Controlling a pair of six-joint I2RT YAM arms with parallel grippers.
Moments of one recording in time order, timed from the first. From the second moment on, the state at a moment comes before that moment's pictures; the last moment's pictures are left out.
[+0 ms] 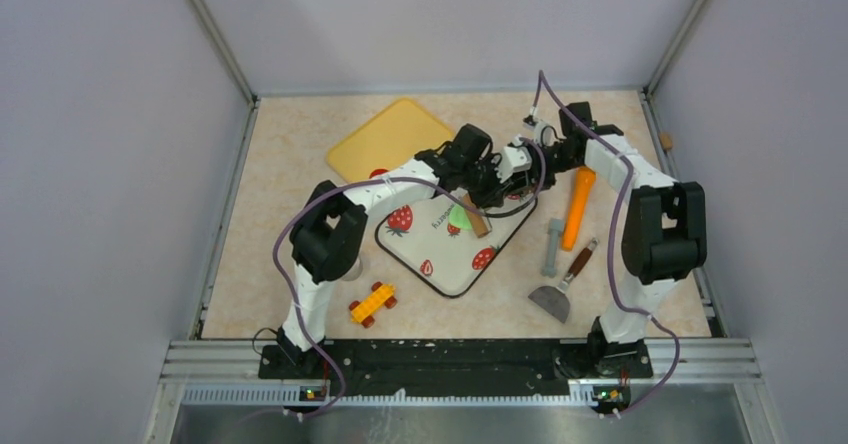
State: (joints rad) left arm -0.78 2.07 1.64 -0.33 0.43 0.33; right arm 0.14 1.77 1.33 -0.72 -0.76 0.04
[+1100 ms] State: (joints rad) left arm -0.68 2.05 1.53 -0.25 0.49 0.27; right arm 0.22 1.93 1.44 -0.67 -0.76 0.08
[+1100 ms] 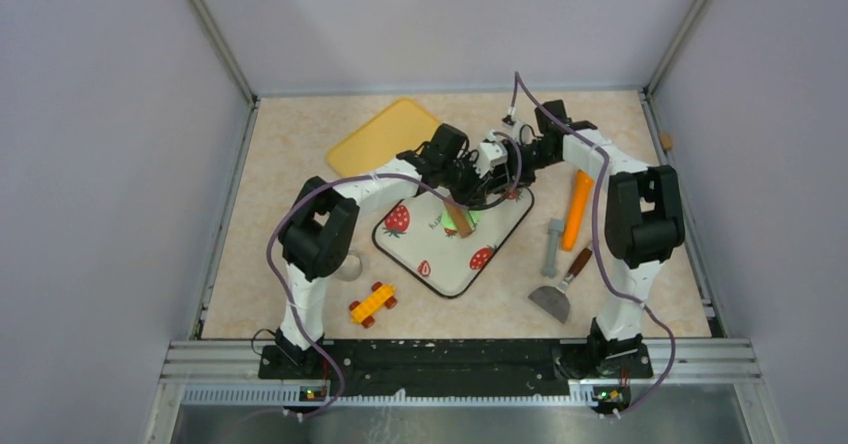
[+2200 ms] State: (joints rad) left arm -0.66 1.93 1.55 -0.34 0.51 0.26; right arm 0.29 1.83 1.53 -0.75 -0.72 0.07
